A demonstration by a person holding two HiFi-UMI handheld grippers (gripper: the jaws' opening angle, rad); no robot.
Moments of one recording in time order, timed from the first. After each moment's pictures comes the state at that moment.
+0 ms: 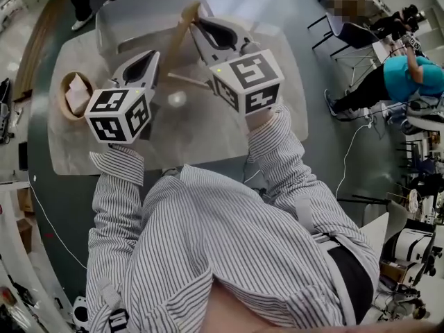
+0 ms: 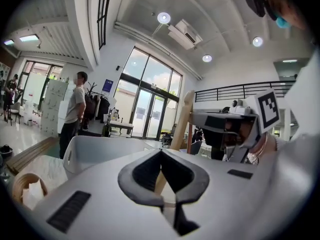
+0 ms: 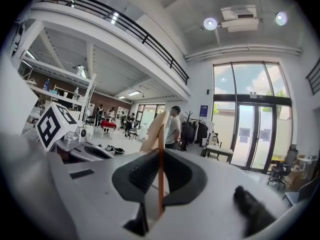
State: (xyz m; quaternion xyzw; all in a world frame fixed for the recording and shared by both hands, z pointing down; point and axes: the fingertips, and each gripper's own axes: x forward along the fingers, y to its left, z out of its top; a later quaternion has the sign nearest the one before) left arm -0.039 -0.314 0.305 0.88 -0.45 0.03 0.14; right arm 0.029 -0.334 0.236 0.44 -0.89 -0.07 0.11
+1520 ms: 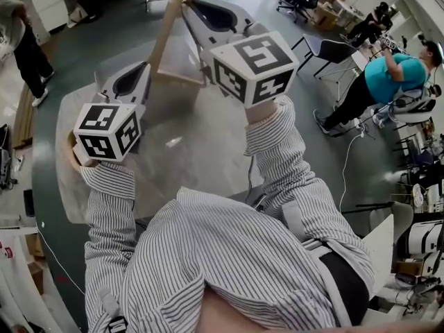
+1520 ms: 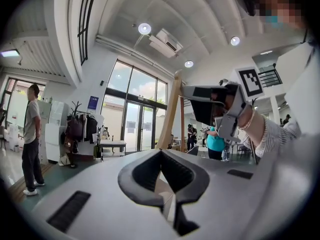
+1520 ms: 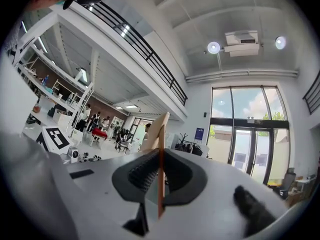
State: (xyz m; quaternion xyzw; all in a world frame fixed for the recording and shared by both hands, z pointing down) left arm -0.042 -0.370 0.188 0.91 -0.41 0.01 0.03; right arm 0.020 -0.386 0.059 0.45 -0.87 -0.17 0.04
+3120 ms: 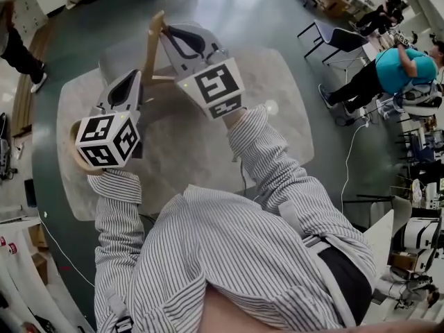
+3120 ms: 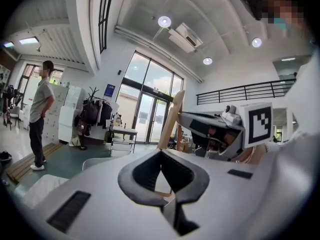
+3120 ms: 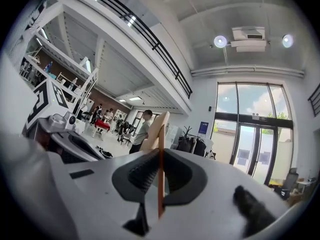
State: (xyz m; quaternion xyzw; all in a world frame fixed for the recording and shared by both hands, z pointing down) left arm -0.107 -0.412 0.270 0.88 -0.46 0.01 0.12; right arm -0.052 -0.450 0.198 0.44 -0.88 -0.18 0.08
